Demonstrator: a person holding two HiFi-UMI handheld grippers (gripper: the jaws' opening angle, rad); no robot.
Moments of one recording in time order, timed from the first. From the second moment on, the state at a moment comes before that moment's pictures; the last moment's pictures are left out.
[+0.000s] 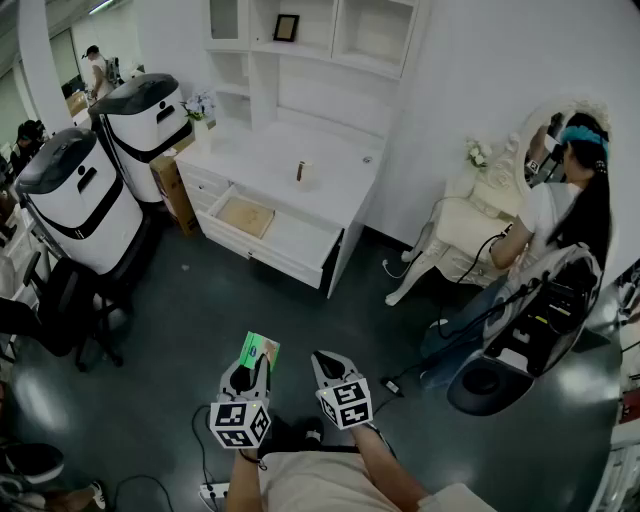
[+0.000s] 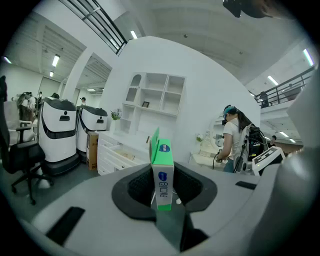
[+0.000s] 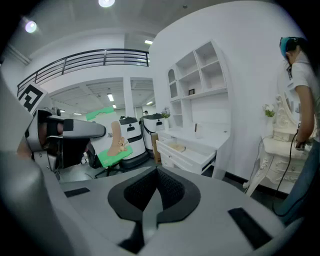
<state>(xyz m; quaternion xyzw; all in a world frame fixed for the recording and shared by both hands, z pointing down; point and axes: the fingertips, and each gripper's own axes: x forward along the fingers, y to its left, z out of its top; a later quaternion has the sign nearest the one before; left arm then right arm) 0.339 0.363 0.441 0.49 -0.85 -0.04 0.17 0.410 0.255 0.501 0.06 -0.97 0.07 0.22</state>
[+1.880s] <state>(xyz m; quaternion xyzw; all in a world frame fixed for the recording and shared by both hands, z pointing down) 0.028 0.328 0.485 0.51 -0.83 -0.03 0.23 0.147 0.227 0.556 0.10 -0.95 0.20 0.23</state>
